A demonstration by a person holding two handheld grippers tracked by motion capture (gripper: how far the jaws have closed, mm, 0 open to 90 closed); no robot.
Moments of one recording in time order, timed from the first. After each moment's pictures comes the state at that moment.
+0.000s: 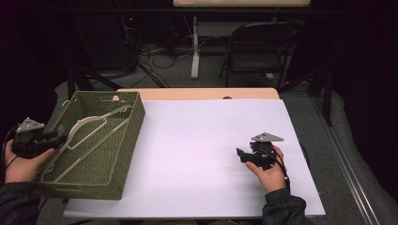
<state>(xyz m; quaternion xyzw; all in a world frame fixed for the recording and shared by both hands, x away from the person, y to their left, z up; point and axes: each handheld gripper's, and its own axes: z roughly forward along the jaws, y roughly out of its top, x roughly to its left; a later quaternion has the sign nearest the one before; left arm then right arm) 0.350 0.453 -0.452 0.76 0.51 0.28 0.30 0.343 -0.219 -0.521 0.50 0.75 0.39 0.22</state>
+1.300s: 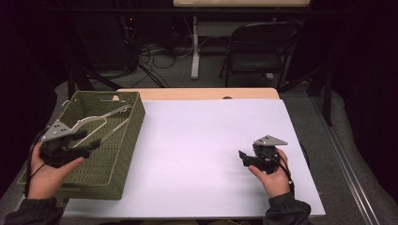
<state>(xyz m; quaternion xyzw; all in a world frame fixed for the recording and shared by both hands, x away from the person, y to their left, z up) 0.307 0.334 -0.417 0.79 0.42 0.25 0.37 0.327 -0.223 -0.512 0.48 0.75 0.38 0.23</state>
